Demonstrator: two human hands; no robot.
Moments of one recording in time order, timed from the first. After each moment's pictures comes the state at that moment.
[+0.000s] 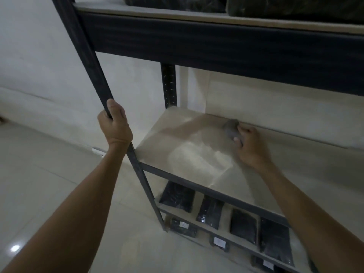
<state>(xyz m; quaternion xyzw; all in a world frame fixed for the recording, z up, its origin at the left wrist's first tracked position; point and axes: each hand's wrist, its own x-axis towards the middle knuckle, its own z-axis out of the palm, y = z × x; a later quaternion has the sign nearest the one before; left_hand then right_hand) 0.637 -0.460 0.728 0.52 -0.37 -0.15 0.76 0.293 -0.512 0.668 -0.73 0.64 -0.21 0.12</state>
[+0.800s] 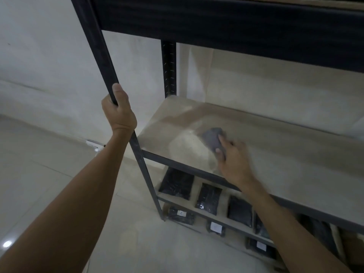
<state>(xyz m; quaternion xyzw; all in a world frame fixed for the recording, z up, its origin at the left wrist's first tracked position) 0.643 -0.463 0.726 0.51 -0.39 -0.15 0.75 0.345 -0.422 0.653 -0.76 0.61 -0.20 0.14</state>
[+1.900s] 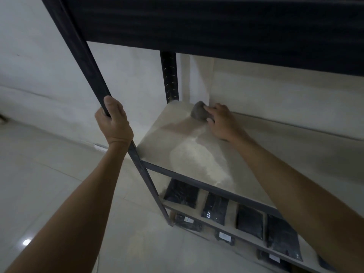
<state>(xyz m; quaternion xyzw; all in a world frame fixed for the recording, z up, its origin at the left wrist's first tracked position) 0.637 -0.463 0.726 0.52 -0.36 -0.15 0.76 0.375 -0.587 0.660 -0.82 0.53 -0.17 0.13</state>
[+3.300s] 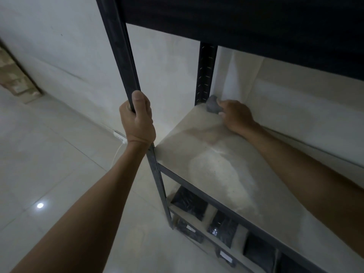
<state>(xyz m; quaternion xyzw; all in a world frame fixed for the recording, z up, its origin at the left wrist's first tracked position) 0.630 -0.458 0.739 0.49 -0.37 -0.18 0.77 0.435 -0.662 0.672 -0.87 0.48 -0.11 0.05</state>
